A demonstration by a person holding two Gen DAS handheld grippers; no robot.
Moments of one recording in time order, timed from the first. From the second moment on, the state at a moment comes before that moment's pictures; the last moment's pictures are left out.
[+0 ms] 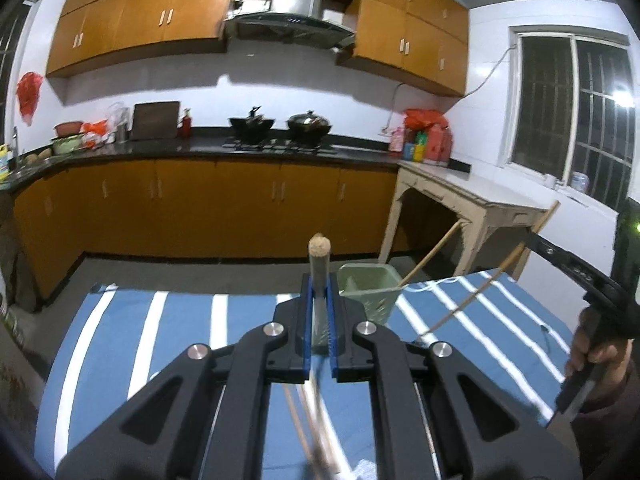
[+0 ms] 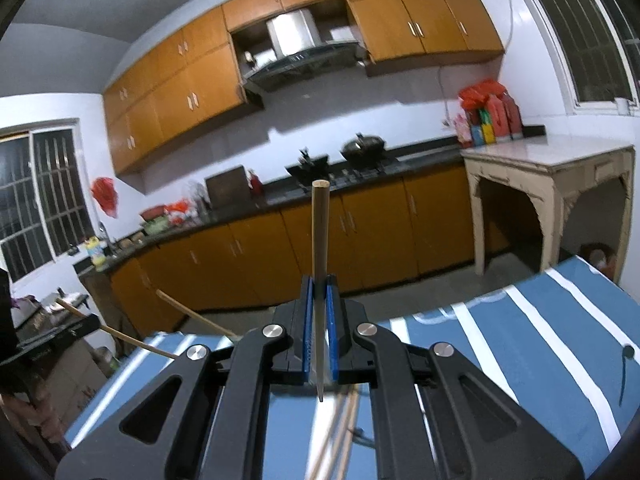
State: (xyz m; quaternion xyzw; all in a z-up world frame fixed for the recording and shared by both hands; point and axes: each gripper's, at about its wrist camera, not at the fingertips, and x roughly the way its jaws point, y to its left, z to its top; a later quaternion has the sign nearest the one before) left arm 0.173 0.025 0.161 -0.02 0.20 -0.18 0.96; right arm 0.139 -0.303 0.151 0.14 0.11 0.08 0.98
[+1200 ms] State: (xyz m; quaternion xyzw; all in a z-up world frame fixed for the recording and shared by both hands) left arm 0.267 -0.019 0.147 -0.02 0.24 -0.15 0.96; right arm 0.205 -0.270 0.134 0.12 0.12 0.08 0.98
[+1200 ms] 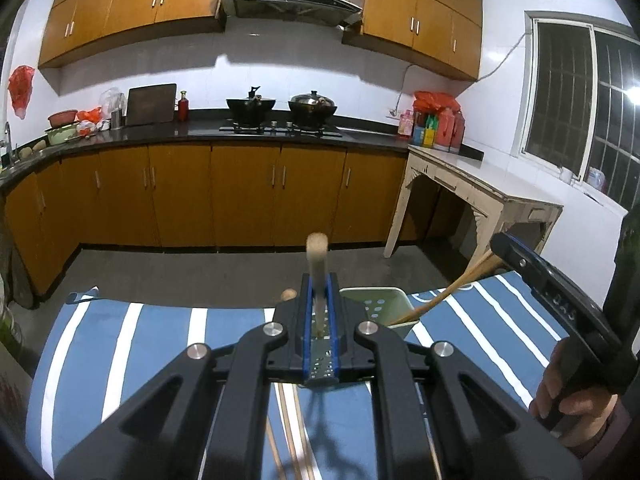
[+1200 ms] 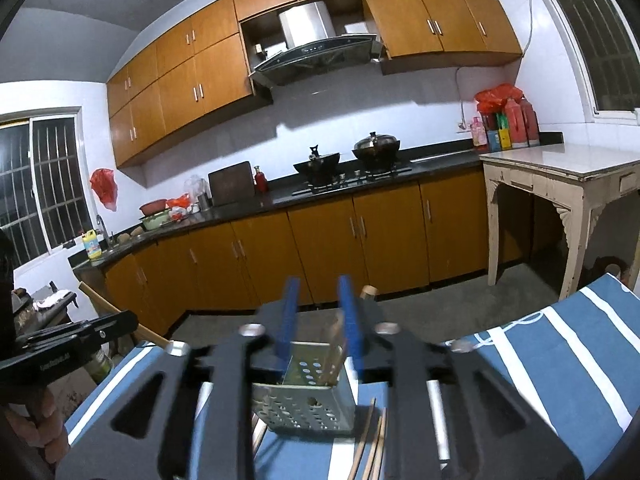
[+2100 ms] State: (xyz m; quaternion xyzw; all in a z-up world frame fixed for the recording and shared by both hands) left arm 0.200 0.049 0.000 -0.05 0.37 -0.08 0.93; right arm 0.156 -0.271 -0.032 0.13 0.38 0.06 0.91
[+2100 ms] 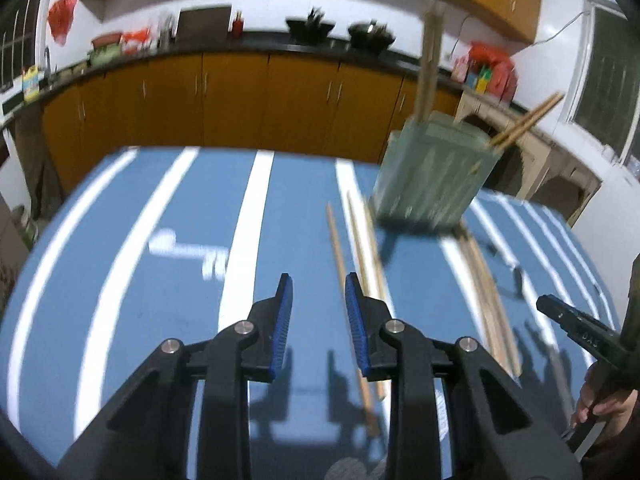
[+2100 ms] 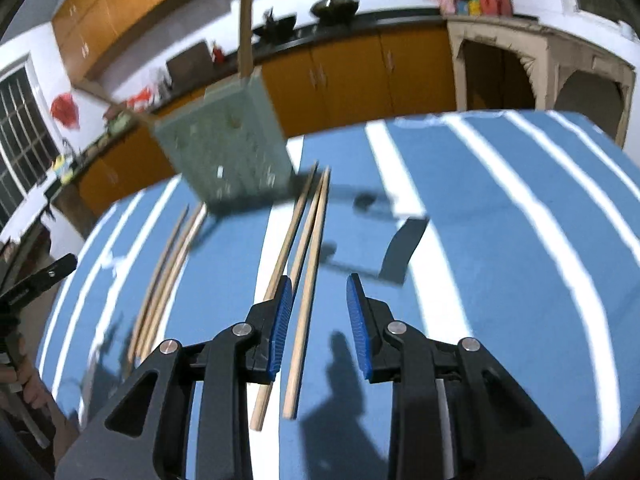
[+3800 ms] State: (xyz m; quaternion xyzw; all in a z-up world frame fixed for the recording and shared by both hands) left arm 0.226 0.041 -0.065 -0.02 0.43 -0.05 0.90; right arm 0.170 -0.285 -0.061 0.09 0.41 -0.02 0.91
